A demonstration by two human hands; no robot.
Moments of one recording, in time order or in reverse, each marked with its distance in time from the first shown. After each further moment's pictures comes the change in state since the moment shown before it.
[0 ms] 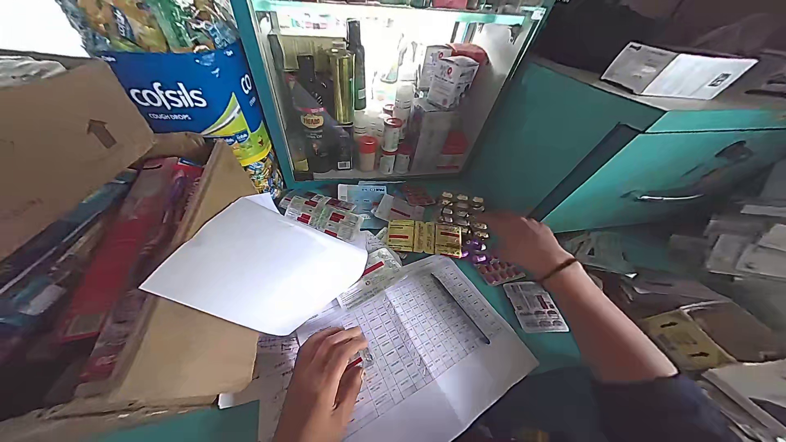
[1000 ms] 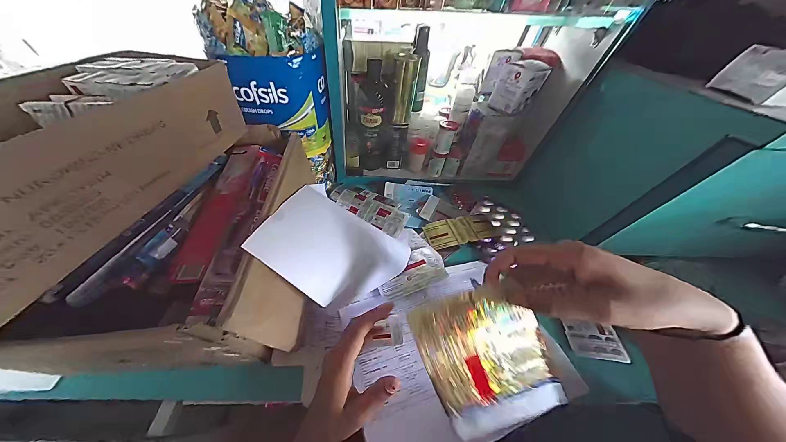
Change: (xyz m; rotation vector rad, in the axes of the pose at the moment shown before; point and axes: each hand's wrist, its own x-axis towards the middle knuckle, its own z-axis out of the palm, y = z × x) left_hand 0.004 0.005 -0.015 -0.639 0.109 0.002; right_hand -0.053 -0.061 -0.053 0.838 -0.342 -0.926
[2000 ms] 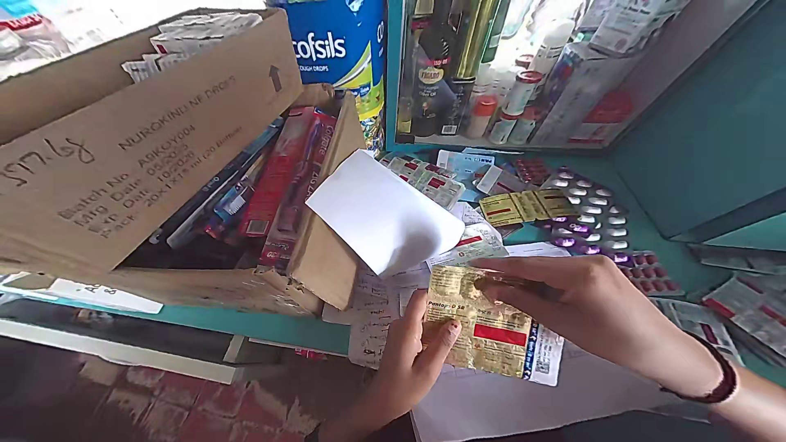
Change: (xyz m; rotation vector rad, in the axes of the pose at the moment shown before) left_hand 0.003 0.027 0.029 -0.097 0.148 -0.230; right_hand 0.031 0.014 0.086 -0.509 0.394 -0.094
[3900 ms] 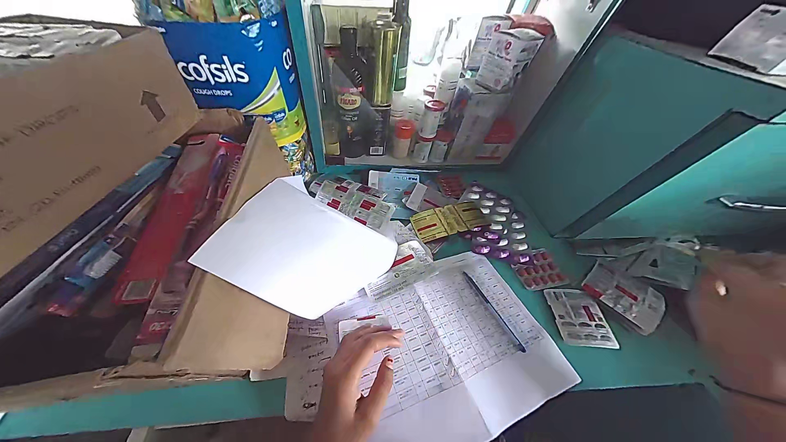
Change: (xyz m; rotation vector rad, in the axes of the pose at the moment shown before) left_hand 0.002 -0.030 -0.009 0.289 -0.080 0.181; right_hand -0.141 0.079 -0.113 -0.899 0.406 0.891
